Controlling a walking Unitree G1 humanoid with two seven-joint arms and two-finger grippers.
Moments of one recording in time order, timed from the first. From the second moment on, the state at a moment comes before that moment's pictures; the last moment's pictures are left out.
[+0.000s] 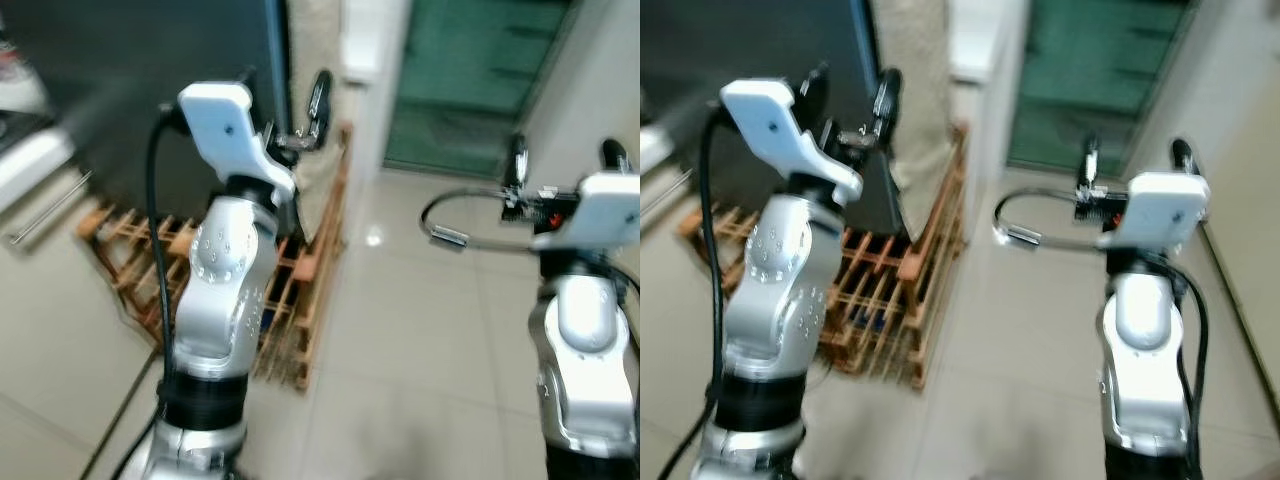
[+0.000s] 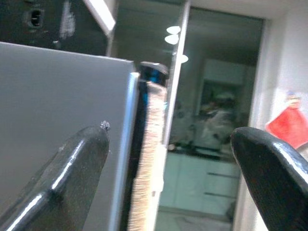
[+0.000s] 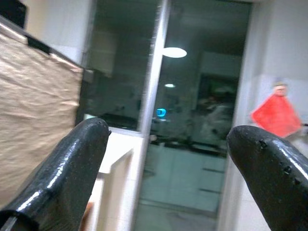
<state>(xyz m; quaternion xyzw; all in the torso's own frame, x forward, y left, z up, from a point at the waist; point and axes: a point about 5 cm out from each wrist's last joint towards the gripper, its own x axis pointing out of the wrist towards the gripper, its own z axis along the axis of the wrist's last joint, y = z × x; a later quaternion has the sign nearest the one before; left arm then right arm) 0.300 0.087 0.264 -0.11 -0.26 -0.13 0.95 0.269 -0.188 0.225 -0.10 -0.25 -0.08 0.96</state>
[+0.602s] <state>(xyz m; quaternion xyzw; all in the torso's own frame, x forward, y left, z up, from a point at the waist) 0.305 0.073 0.252 -0.11 -0.21 -0.18 0.95 0.276 -0.194 0.211 -0.10 -0.22 -0.09 0.97</state>
